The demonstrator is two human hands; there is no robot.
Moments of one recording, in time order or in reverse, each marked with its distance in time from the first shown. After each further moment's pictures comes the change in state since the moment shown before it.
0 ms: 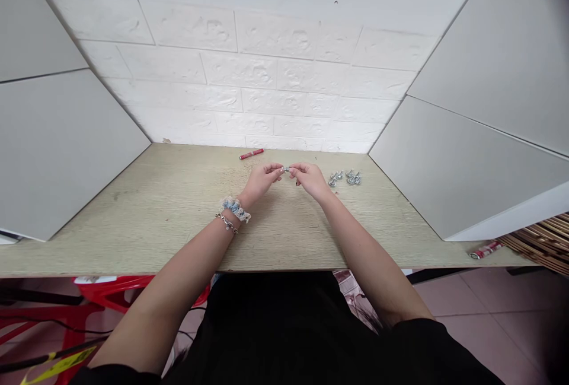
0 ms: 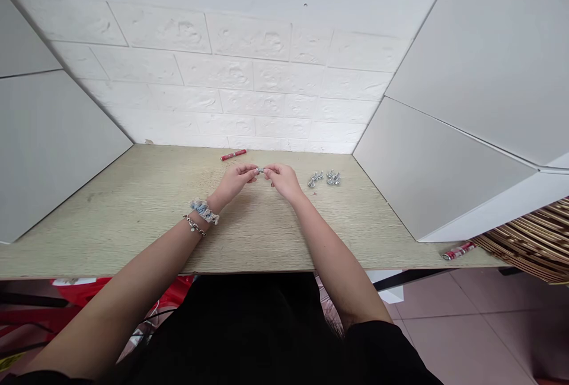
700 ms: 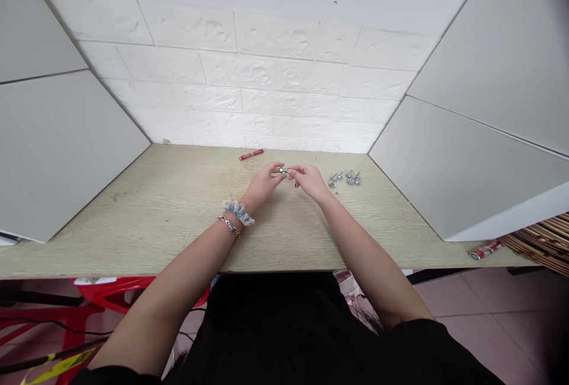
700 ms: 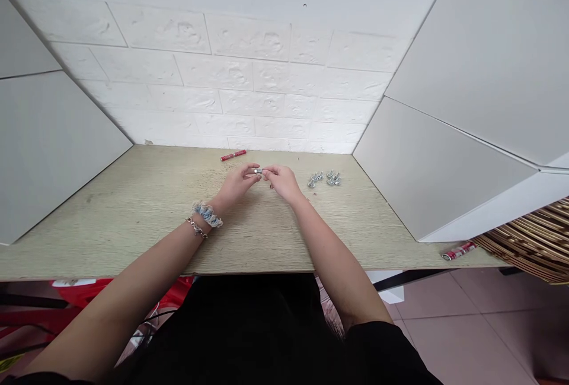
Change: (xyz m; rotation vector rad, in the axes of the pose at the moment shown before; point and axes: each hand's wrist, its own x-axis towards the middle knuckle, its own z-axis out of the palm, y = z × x) left_hand -0.001 -0.005 0.007 0.190 0.023 0.128; right_hand 0.000 0.000 0.003 0.019 -0.029 -0.003
